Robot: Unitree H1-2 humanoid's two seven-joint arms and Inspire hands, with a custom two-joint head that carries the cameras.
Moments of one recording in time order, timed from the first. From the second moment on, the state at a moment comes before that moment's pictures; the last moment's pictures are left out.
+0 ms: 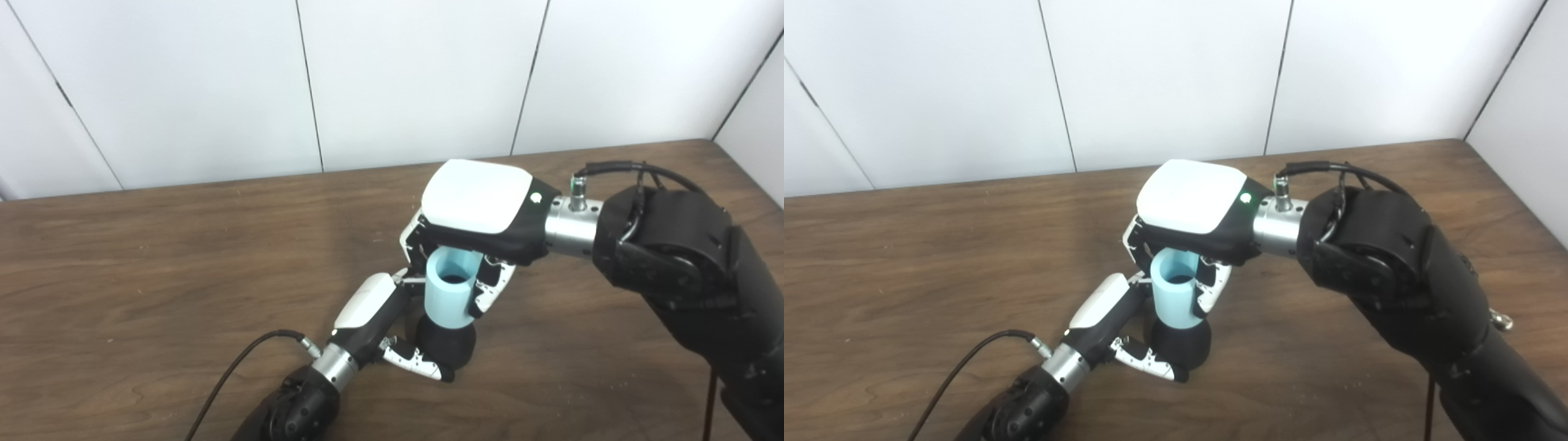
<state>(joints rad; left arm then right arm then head) -0.28 0.14 -0.59 0.12 0.46 -0.08 -0.08 -0.60 -0.55 0.31 -0.65 -0.65 0.03 0.96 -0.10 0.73</state>
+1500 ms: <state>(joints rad) -0.28 0.14 -0.59 0.11 0.46 -0.08 -0.09 -0.35 -0.53 0.14 -0.61 -0.64 -0.25 0.60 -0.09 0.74</state>
